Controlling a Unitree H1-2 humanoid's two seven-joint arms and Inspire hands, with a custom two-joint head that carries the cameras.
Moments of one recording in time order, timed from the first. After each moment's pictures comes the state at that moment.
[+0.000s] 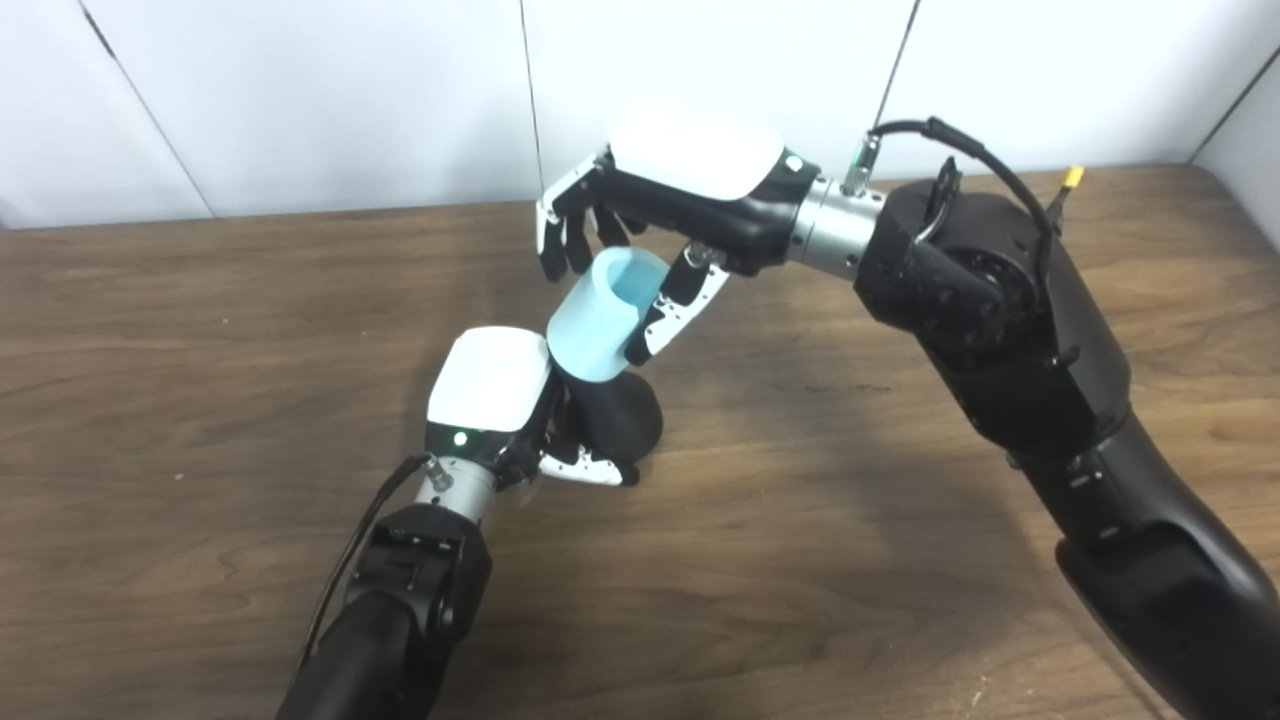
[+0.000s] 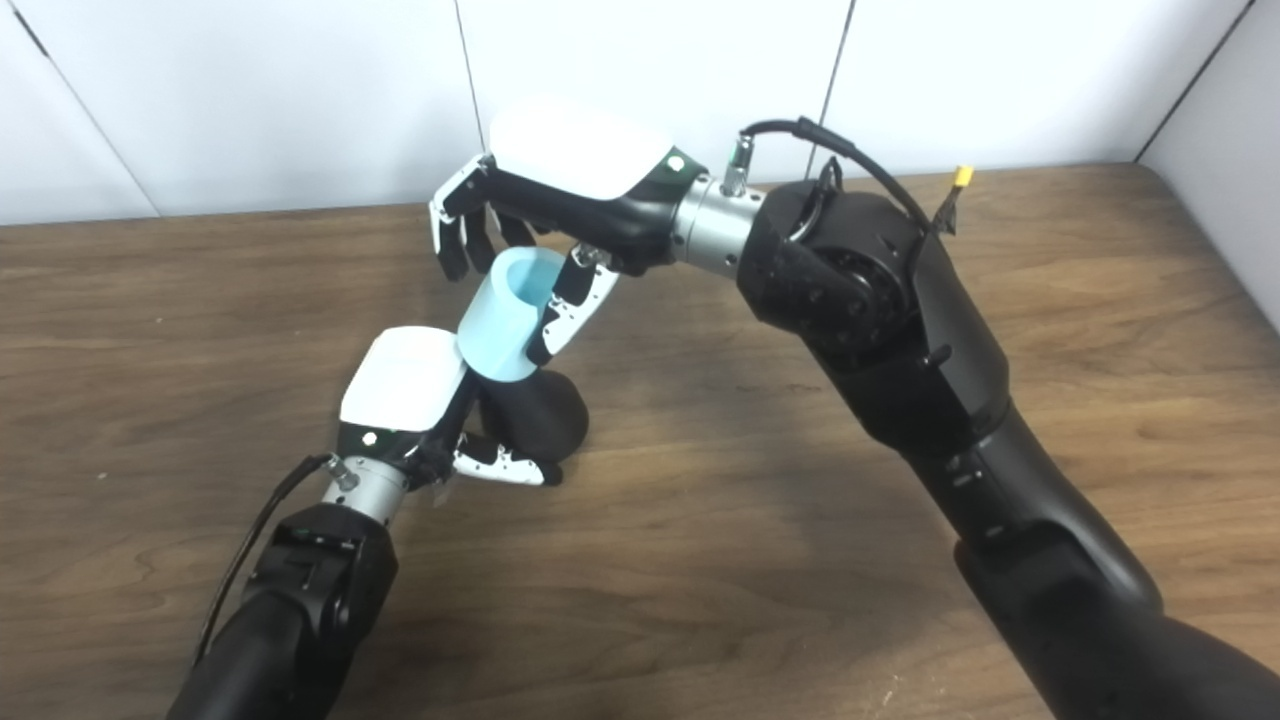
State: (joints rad) left arm -0.24 0.18 -0.47 -0.14 1.26 0.20 -0.21; right arm -0.71 -0.38 0.32 -0.34 -0.54 -0.07 0.66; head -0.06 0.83
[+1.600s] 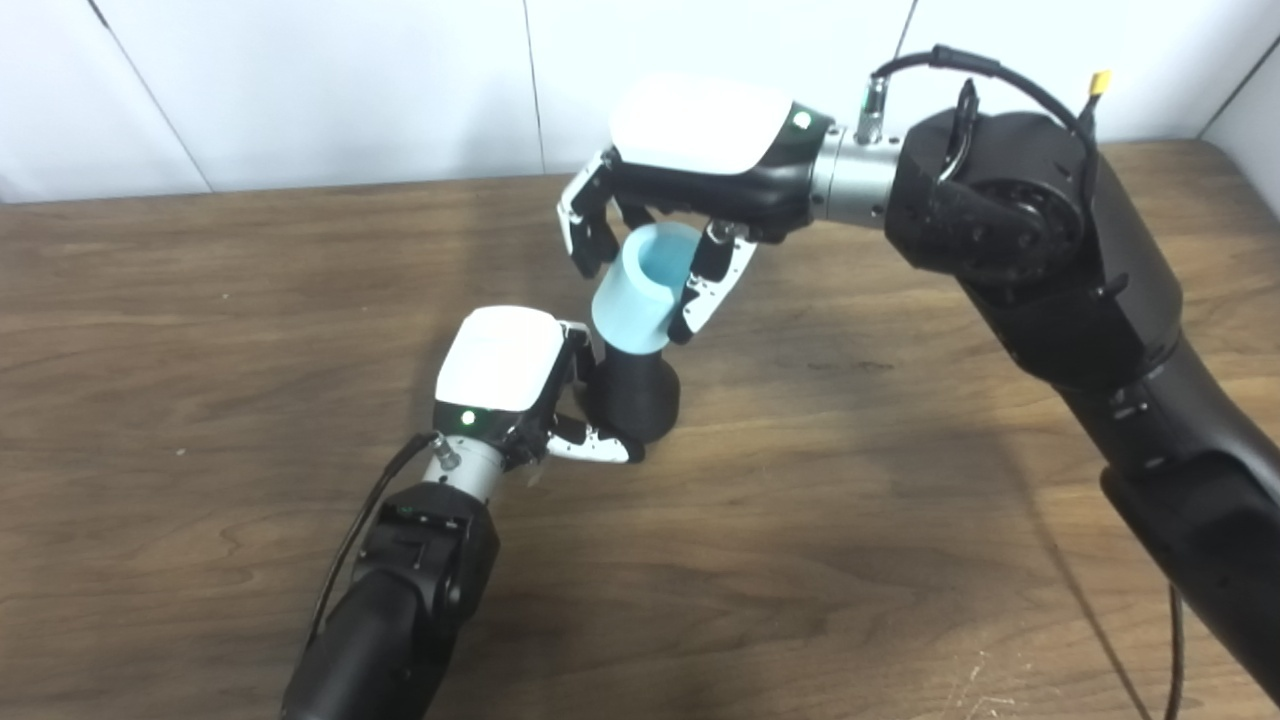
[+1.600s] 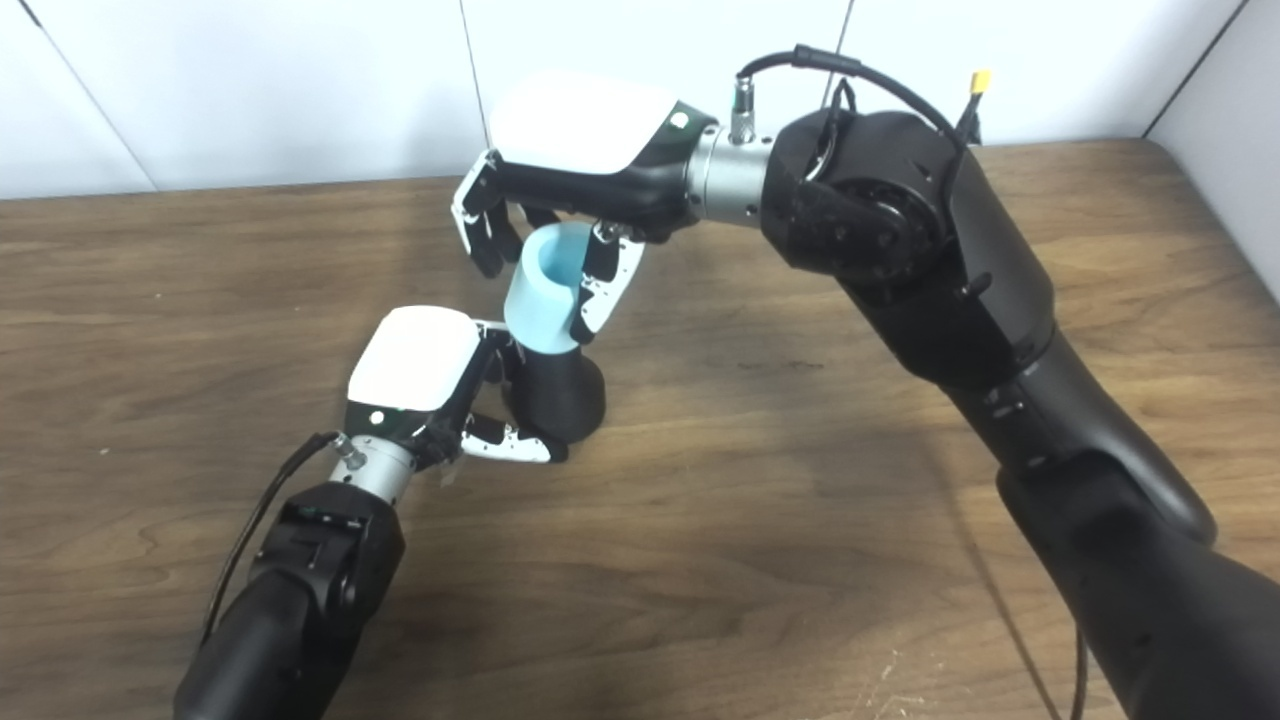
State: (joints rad) left arm -0.23 0.17 -0.48 -0.15 1.26 0.19 -0.22; right arm -0.78 -0.47 0.37 -0.35 -0.49 -0.08 0.79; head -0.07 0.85
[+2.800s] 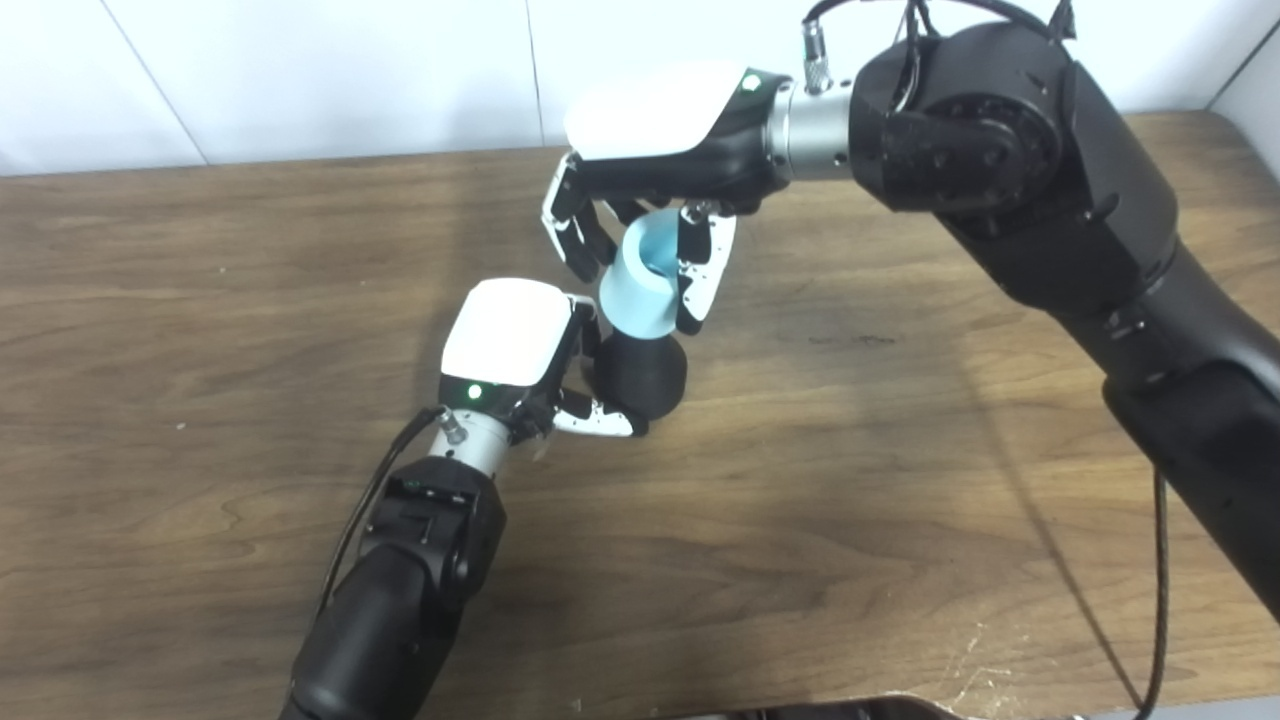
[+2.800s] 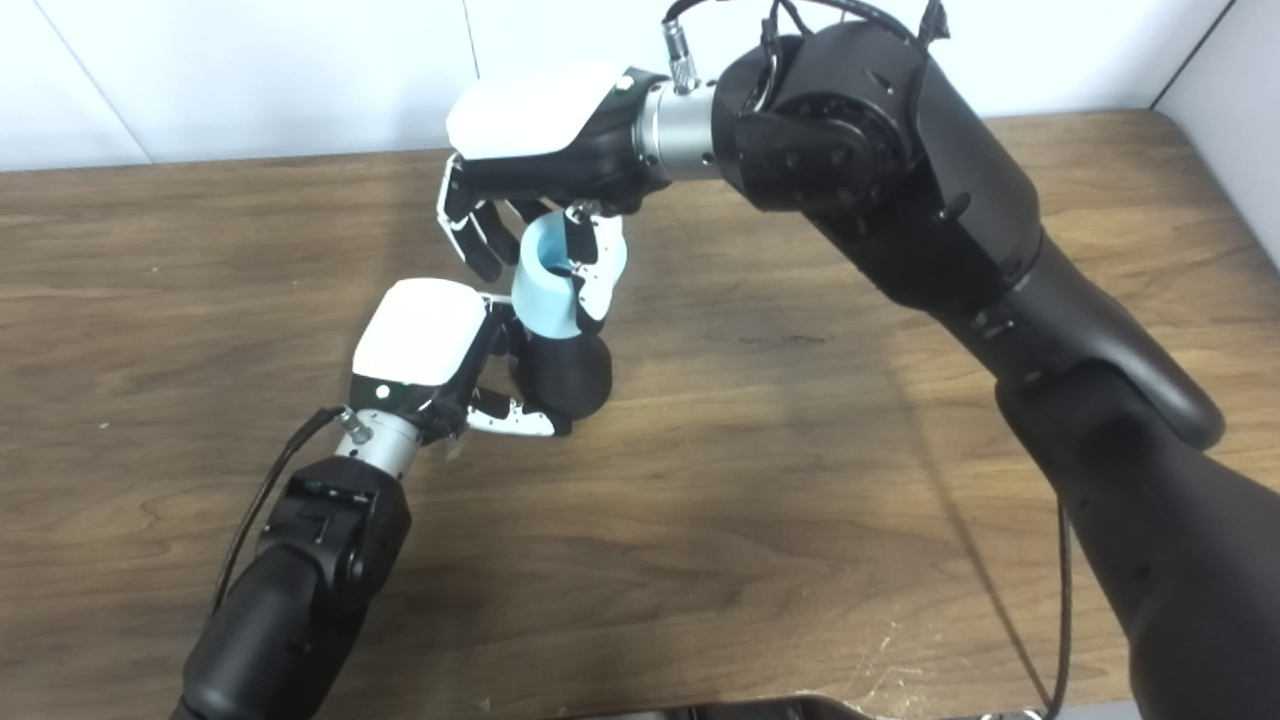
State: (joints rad) left arm -0.23 0.17 -0.49 -0.16 1.28 0.19 -0.23; right arm -0.92 -0.49 0.49 -0.34 -0.47 0.04 0.97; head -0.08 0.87
